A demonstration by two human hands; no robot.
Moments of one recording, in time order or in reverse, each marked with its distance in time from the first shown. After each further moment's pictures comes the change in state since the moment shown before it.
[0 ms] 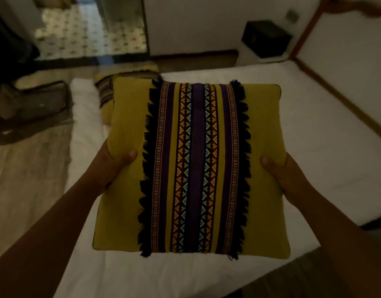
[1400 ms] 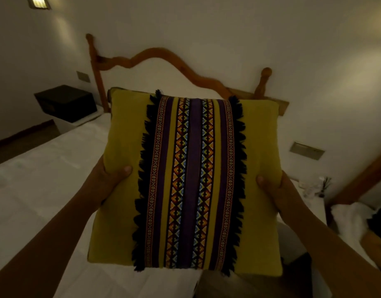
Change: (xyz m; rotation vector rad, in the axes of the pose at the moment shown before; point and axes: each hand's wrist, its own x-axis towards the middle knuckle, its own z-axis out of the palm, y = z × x) left_hand 0.150 0.169 0.827 0.078 -0.695 0.253; right_hand -0.018 0.063 -0.711 0.206 0.717 -0.151
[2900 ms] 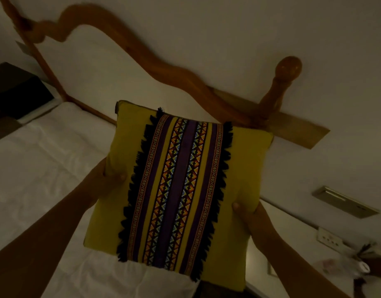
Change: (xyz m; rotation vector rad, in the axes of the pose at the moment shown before) left_hand 0.472 -0.085 0.215 0.165 -0.068 -0.340; right_hand 0.457 0.141 -0.098 0.120 -0.070 0.398
